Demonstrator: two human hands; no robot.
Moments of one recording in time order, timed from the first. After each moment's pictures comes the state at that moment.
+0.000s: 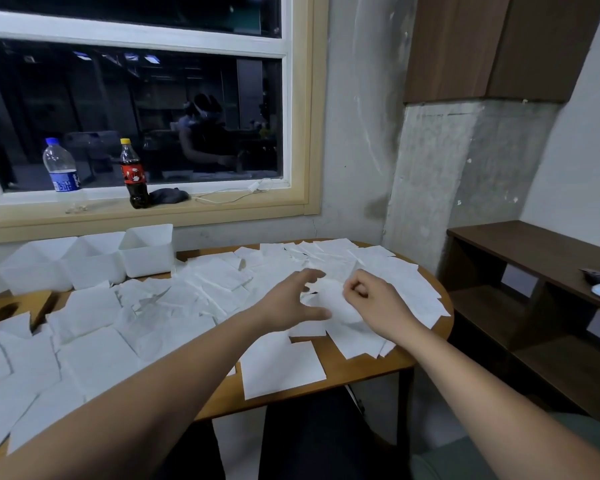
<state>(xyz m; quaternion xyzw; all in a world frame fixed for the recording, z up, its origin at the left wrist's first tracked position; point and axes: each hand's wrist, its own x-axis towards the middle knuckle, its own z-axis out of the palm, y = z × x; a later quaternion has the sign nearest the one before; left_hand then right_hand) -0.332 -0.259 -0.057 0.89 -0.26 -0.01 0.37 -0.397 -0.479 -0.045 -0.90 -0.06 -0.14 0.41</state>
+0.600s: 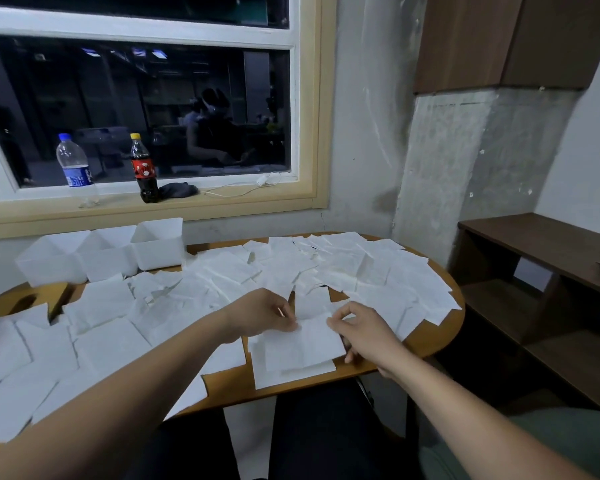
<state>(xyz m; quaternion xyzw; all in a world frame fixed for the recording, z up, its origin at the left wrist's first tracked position) -0.346 -0.189 -0.065 0.90 -0.18 -0.14 0.37 -0.420 -0.441 -0.093 -0.85 0.02 0.01 0.52</state>
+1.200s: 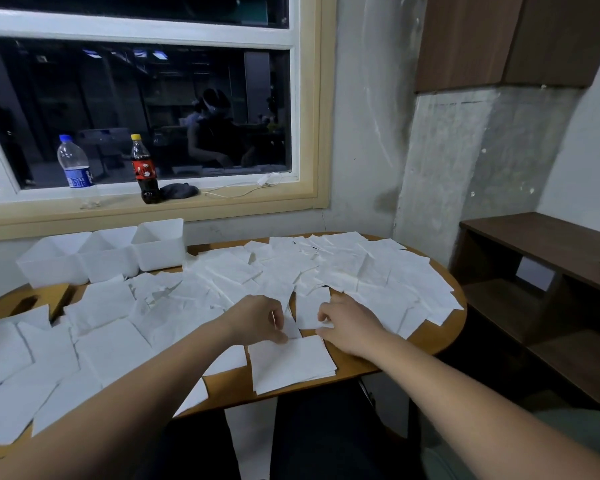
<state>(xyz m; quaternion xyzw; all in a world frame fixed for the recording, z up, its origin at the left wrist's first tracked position) -0.340 -0.182 -0.080 0.96 -0.20 -0.07 0.19 -0.372 -0.429 -0.099 -0.98 -0.14 -0.04 0.13</state>
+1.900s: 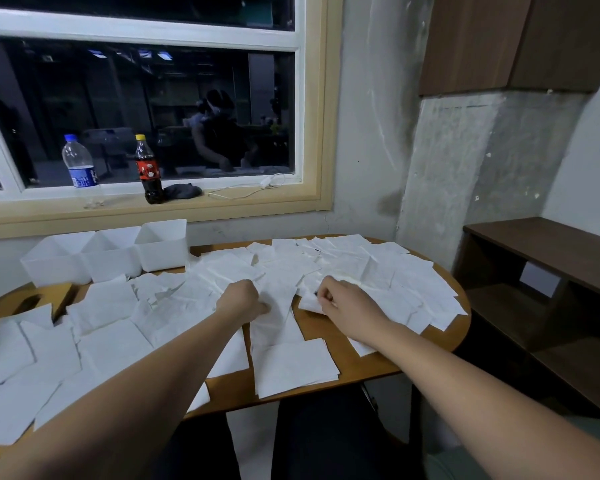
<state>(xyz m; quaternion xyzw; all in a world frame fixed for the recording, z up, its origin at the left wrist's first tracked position) -0.272 -0.169 -0.101 0.97 0.04 0.02 0.24 -0.365 -0.425 -0.069 -0.96 -0.15 -0.11 0.22</state>
